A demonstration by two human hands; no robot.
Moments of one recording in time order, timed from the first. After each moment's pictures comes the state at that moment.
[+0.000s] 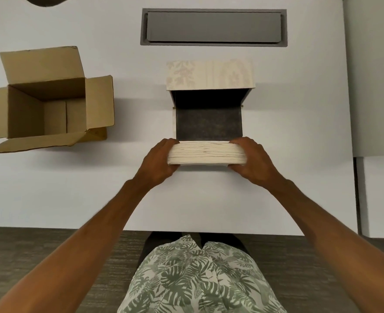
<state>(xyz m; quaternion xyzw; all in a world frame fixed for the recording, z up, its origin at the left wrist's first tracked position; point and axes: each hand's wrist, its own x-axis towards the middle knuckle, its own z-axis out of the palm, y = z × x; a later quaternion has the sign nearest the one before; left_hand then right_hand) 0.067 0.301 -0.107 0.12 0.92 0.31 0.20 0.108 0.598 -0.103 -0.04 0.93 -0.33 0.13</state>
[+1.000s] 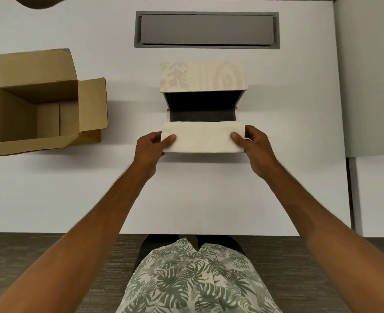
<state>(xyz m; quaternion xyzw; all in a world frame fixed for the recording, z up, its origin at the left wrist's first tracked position) 0.034 0.323 -0.093 -0.27 0.68 0.64 0.24 0.073 0.602 -0.102 0.28 0.69 -0.65 0.14</state>
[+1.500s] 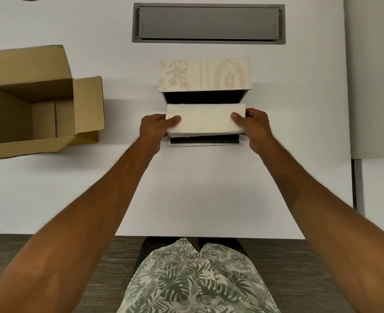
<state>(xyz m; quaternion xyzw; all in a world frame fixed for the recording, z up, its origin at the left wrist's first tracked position) -0.029 0.345 -0.101 -0.31 0.69 0.60 0.25 0.003 0.604 -0.119 0.36 0.70 -0.61 0.13</state>
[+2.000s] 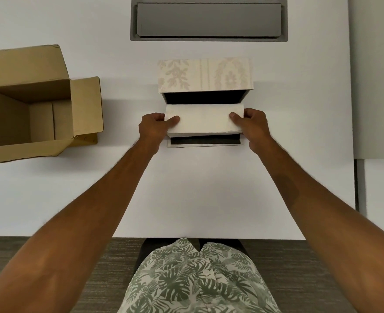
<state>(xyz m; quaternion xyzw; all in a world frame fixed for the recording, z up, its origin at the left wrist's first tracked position) -0.036 0.342 -0.110 -0.28 0.77 0.52 0.24 -0.002 0.598 -0.119 0.36 0.73 -0.56 0.14</state>
